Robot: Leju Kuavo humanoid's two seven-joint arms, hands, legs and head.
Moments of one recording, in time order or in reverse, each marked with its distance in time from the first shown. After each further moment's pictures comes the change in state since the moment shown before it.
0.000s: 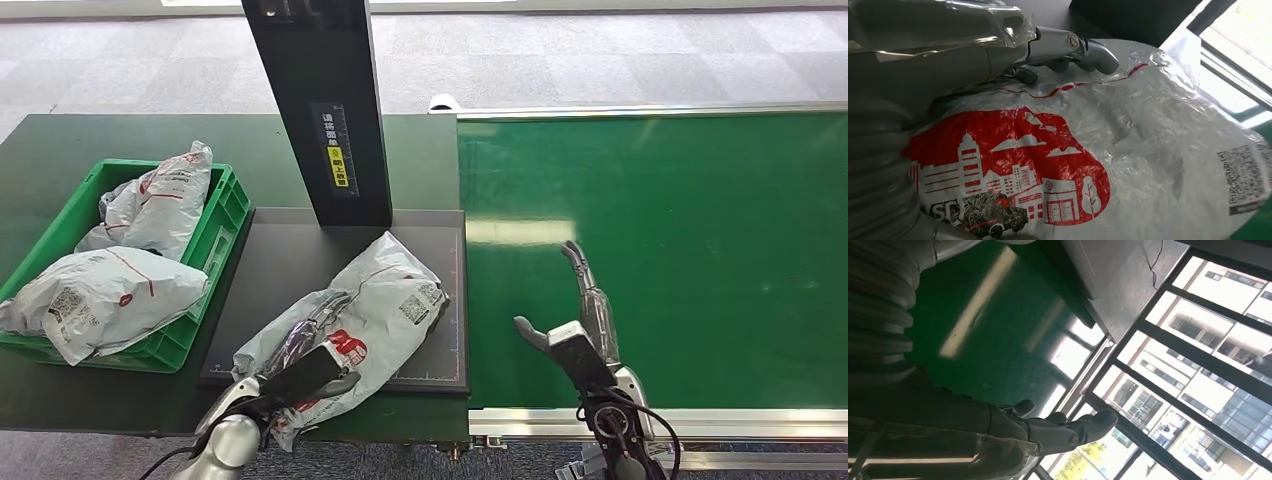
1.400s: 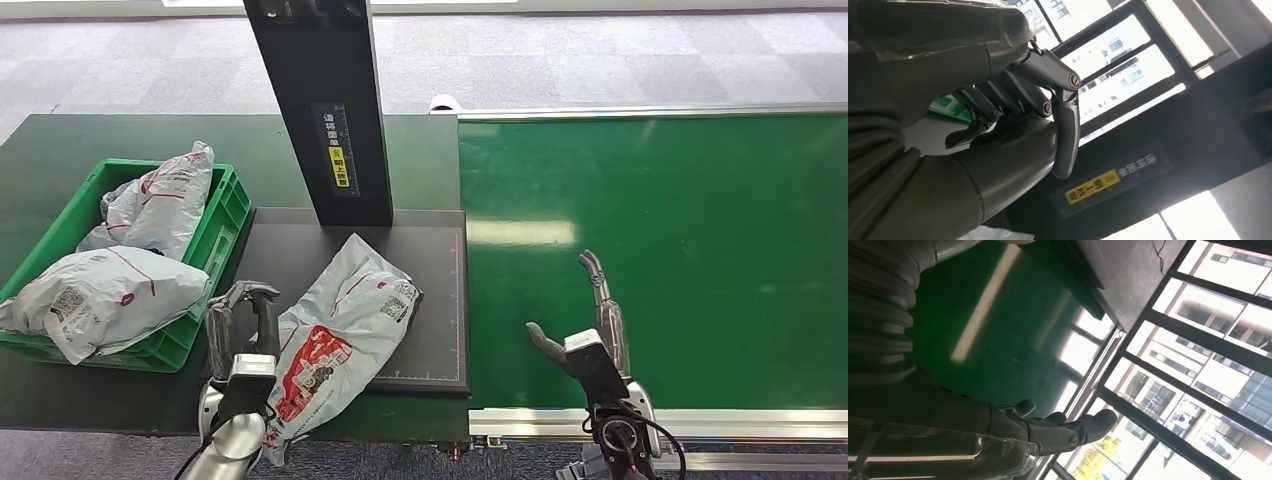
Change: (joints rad) left arm -0.007 -0.041 -0.035 -0.027 0.337 0.791 -0.492; right arm 0.053 0.018 -0.060 -0.040 -0.029 -0.002 0.003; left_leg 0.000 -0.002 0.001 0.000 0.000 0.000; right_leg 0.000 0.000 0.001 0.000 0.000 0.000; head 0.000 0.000
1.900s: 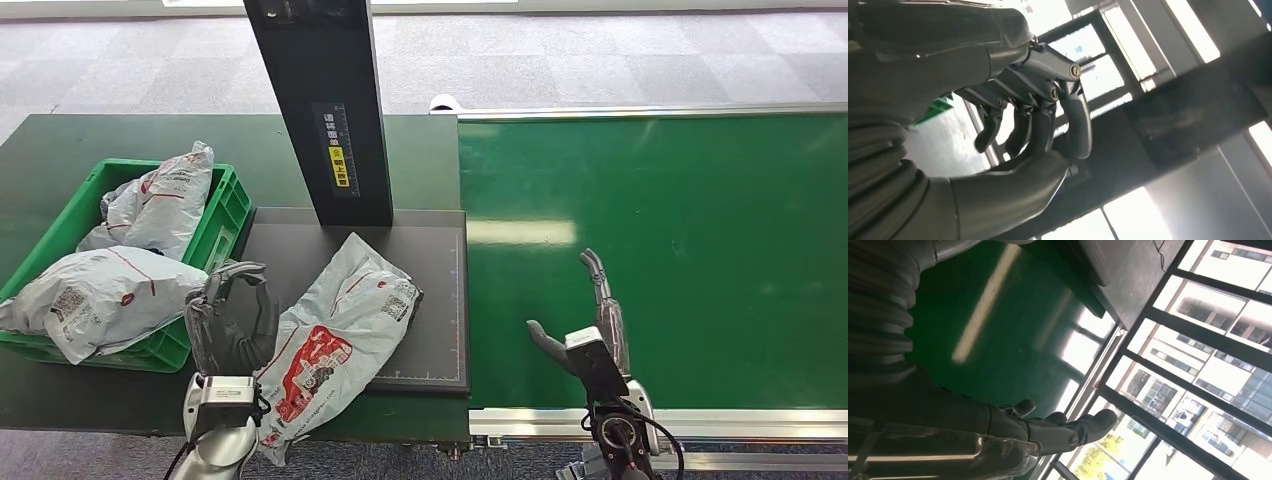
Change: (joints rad) left arm 0.025 0.032 -0.069 -0.201 -0.002 -0.054 -0.003; right arm -0.012 0.000 0.001 0.021 -0.011 -0.011 -0.004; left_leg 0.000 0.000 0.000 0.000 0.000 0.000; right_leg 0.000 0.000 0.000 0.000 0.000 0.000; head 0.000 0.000
